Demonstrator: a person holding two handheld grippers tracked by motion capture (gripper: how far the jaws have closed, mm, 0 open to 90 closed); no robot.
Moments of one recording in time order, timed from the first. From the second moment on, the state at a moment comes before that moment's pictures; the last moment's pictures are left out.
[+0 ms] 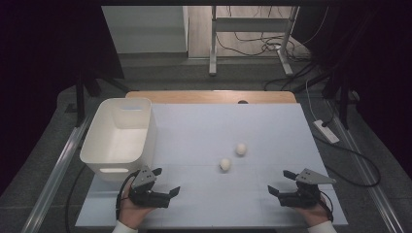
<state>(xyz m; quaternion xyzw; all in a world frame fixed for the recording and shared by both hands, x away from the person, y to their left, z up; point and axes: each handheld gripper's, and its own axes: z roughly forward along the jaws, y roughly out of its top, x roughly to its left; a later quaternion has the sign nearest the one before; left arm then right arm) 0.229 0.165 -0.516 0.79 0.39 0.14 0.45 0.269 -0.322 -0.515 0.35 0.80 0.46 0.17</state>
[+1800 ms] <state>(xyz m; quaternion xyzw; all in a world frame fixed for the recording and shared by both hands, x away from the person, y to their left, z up) 0.249 0.132 -0.486 0.80 0.39 0.12 0.44 0.272 -0.318 -0.516 0.35 0.80 0.46 0.17</state>
